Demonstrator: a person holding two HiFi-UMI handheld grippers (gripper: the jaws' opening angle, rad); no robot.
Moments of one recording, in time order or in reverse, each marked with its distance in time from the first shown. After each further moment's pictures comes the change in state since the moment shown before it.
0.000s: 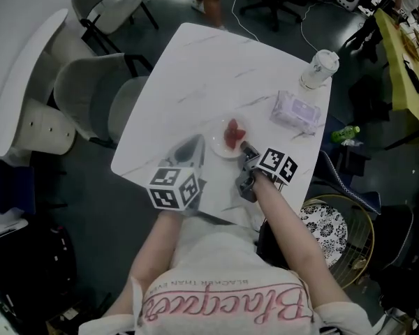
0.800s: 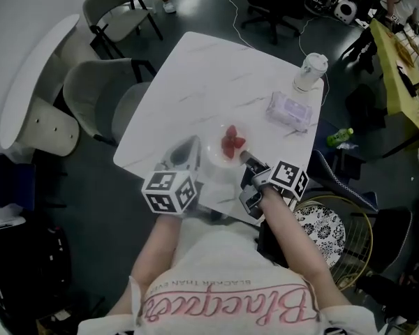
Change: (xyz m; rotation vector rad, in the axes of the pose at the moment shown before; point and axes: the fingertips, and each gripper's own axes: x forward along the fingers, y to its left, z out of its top) left arm -0.061 -0.034 0.011 0.024 -0.117 0.037; right arm -0.101 0.057 -0.030 0.100 0.030 0.222
